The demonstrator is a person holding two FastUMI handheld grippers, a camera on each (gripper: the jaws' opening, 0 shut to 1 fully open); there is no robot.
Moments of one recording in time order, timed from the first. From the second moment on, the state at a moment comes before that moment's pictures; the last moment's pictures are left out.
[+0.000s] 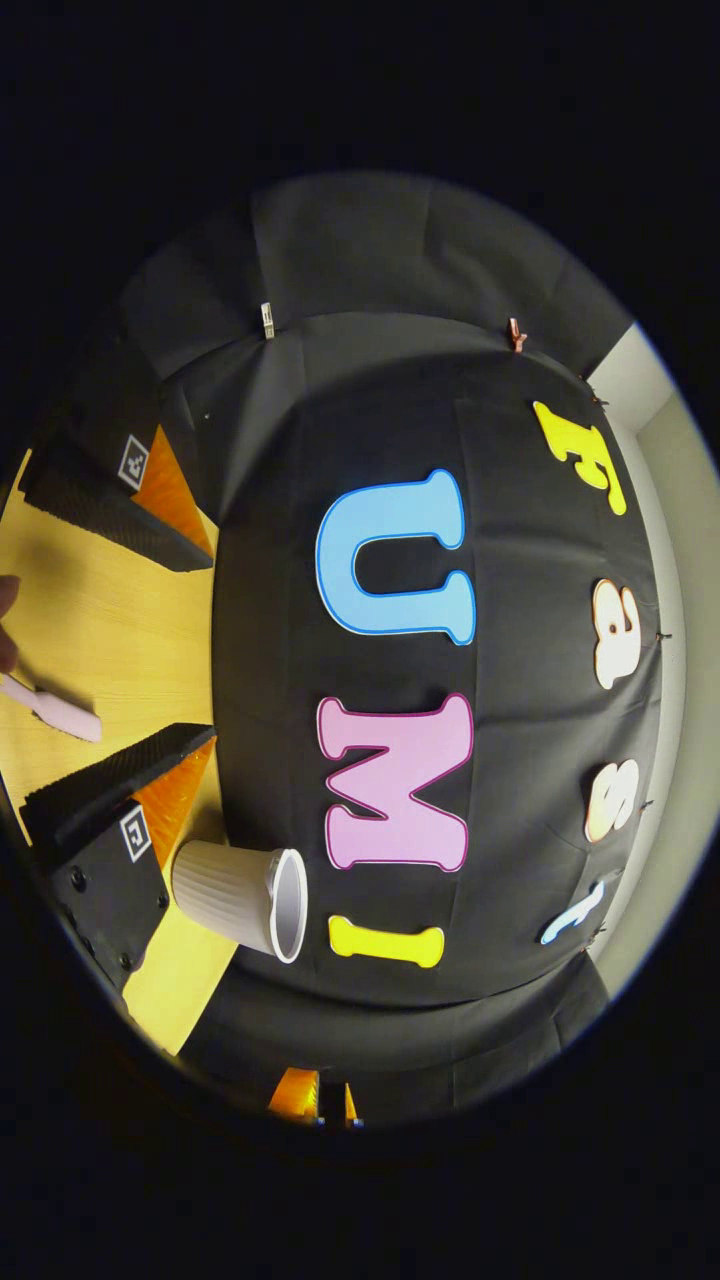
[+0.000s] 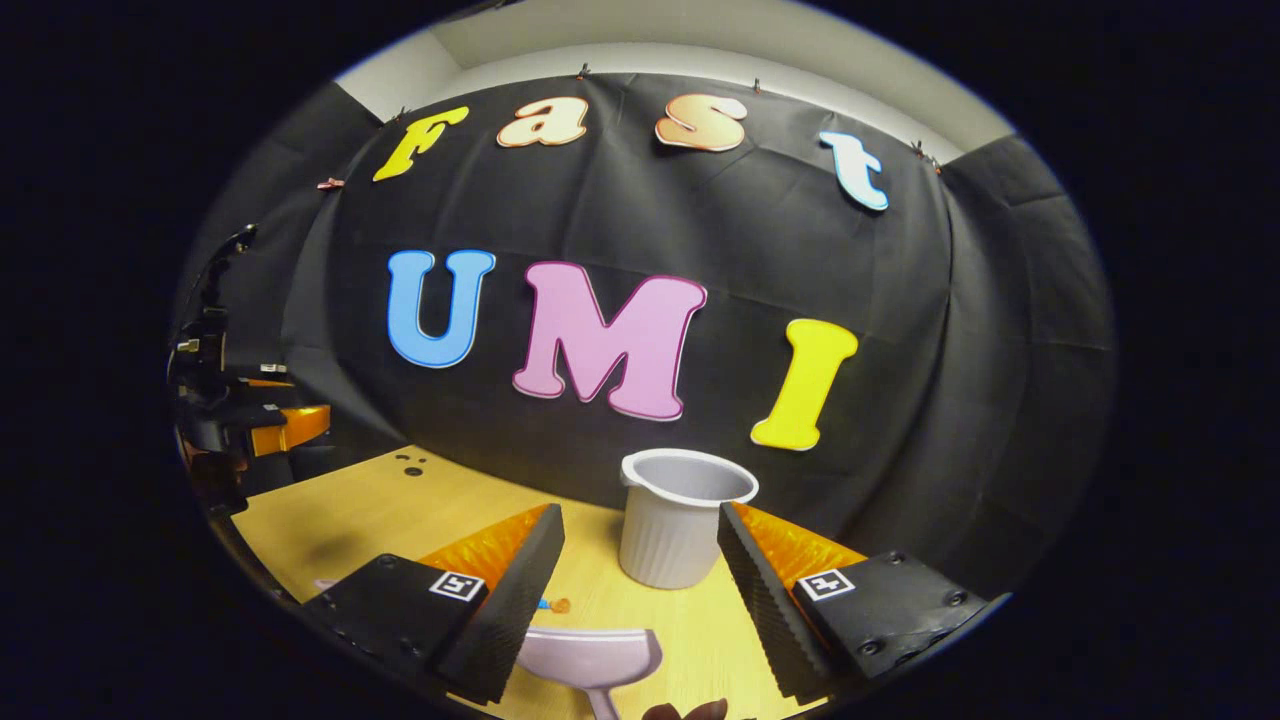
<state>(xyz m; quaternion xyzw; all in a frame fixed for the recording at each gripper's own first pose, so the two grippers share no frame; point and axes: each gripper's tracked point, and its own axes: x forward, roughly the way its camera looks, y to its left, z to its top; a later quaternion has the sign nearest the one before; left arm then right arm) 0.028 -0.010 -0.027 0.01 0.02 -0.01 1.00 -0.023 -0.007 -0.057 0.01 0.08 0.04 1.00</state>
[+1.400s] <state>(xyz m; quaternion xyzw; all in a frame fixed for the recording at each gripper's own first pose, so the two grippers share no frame) 0.006 -0.038 -0.074 0.06 0.07 -0.01 1.00 -0.084 0.044 -0.418 0.00 0.57 0.12 0.81</state>
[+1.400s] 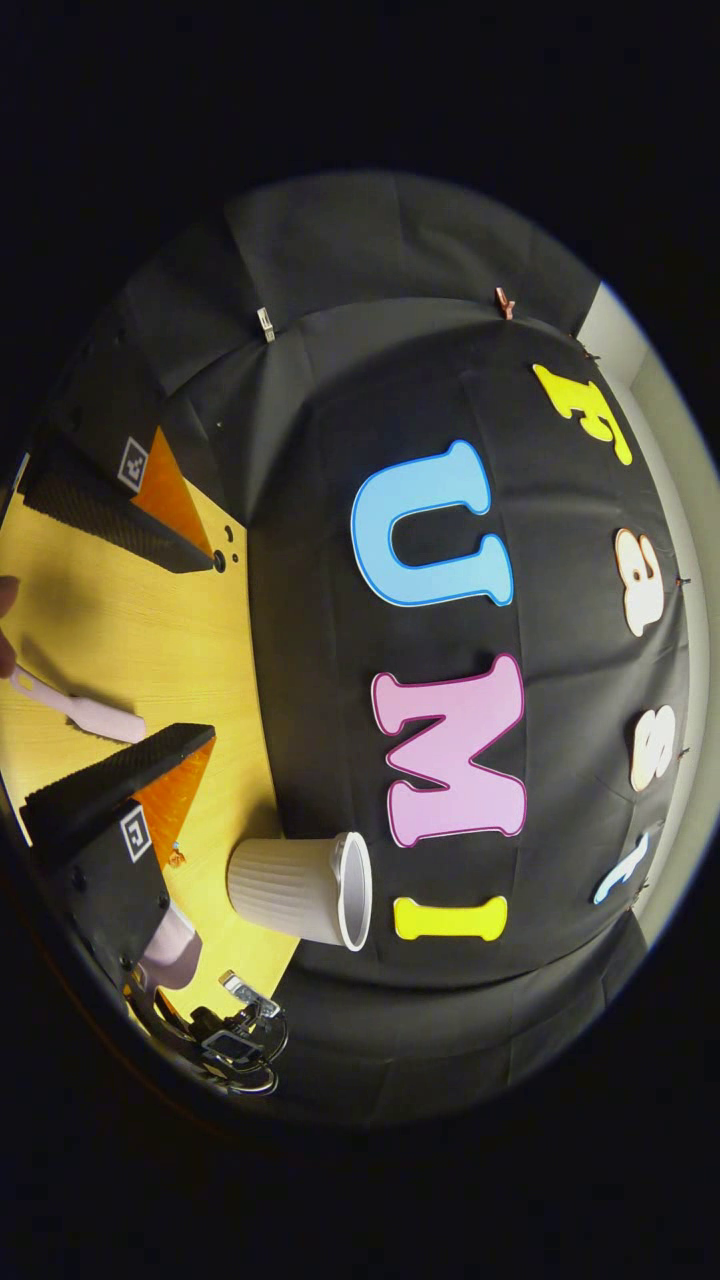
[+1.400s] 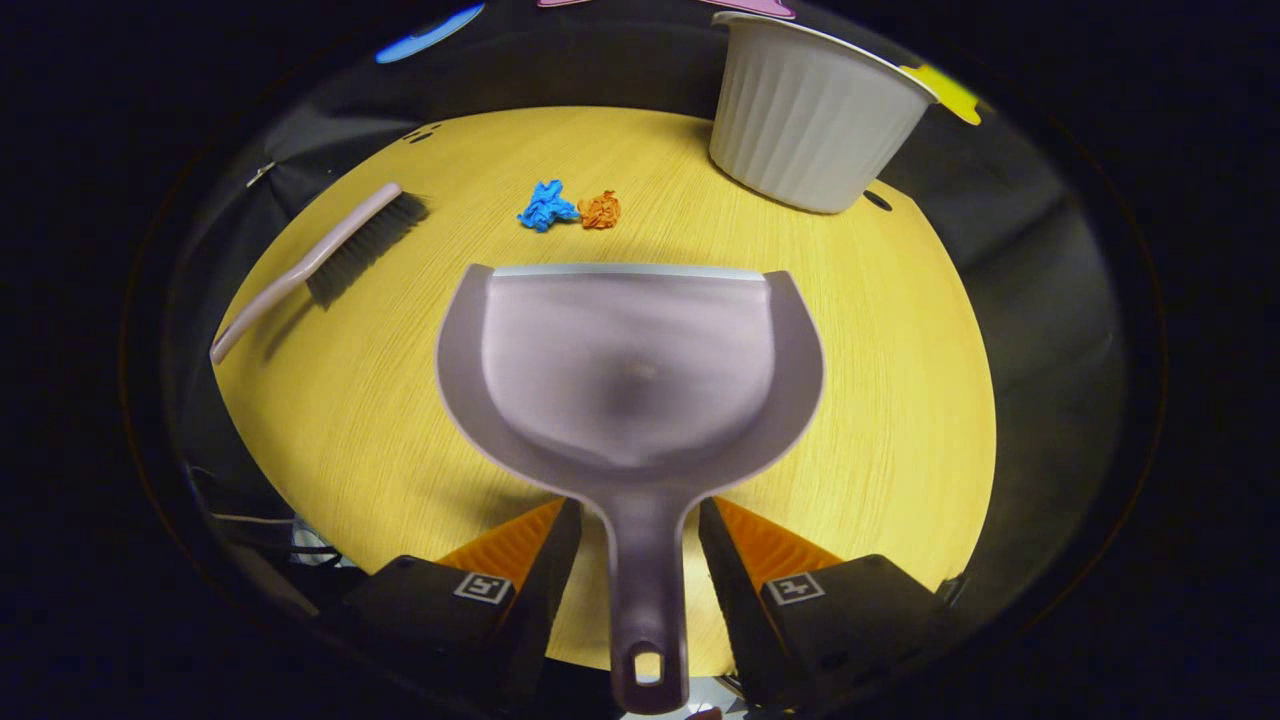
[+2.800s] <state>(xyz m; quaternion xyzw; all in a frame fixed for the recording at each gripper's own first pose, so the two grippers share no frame) -0.005 -0.081 -0.330 0.08 0.47 -0.15 0.86 -0.099 0.002 -0.365 0.00 0.53 0.15 0.83</state>
